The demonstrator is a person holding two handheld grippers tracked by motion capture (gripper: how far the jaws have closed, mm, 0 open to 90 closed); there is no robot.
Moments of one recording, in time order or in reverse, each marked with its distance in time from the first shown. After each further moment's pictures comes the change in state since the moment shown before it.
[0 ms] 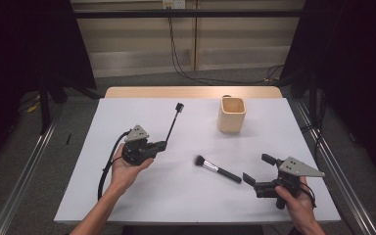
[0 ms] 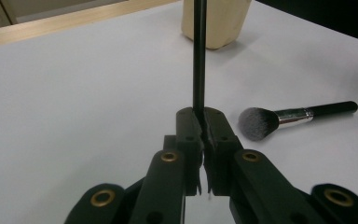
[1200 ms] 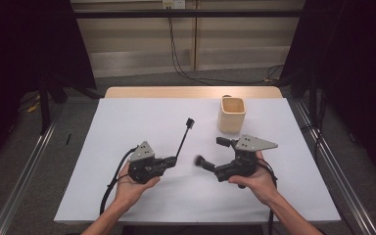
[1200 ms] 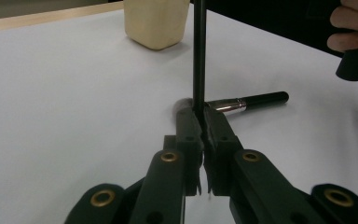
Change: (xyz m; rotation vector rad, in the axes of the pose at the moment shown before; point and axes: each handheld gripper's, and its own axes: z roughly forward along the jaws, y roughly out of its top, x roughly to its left) left arm -0.039 -0.023 0.000 -0.060 -0.131 0.009; right arm 0.048 0.058 0.094 -0.016 0.283 -0.025
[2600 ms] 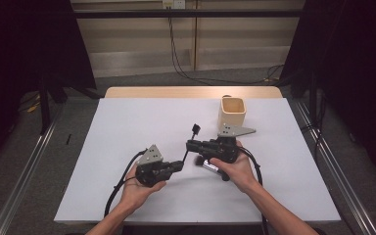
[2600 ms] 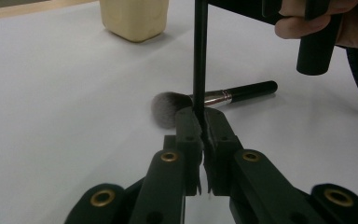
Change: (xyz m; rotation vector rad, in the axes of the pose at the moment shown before) left arm -0.012 -0.005 0.016 0.032 -0.034 0.040; right arm -0.010 0.006 0.047 0.039 0.122 0.123
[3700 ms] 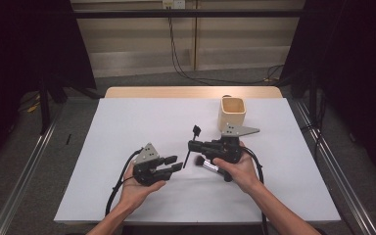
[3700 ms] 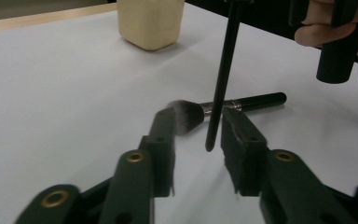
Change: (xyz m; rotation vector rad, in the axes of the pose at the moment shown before) left arm 0.003 0.003 -0.010 -0.034 0.062 -0.035; right arm 0.001 0.004 -0.009 -0.012 0.028 0.007
